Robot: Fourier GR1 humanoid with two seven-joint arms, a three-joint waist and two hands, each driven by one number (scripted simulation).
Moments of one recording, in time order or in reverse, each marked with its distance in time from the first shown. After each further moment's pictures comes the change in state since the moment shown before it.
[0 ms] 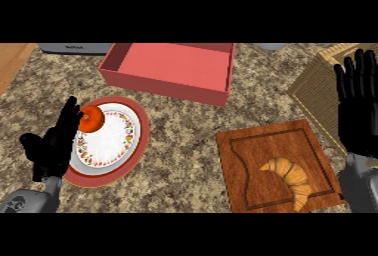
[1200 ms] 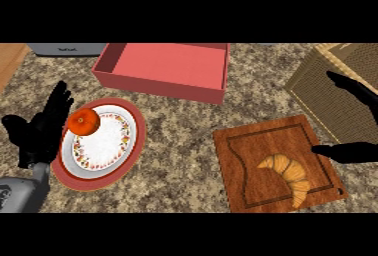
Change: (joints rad) left arm -0.069 0.032 0.062 -0.025 -0.020 -0.032 0.085; right arm 0.054 -0.378 0.106 -0.018 0.401 0.263 0.137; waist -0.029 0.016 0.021
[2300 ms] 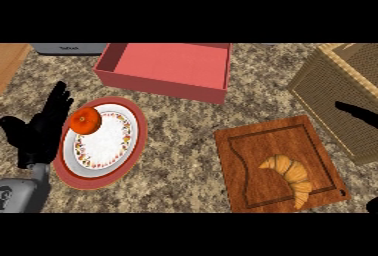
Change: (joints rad) left arm 0.011 -0.057 0.074 0.001 -0.060 -0.065 0.001; right arm 0.116 -0.160 -0.098 -0.169 -0.097 0.526 0.247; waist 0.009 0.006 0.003
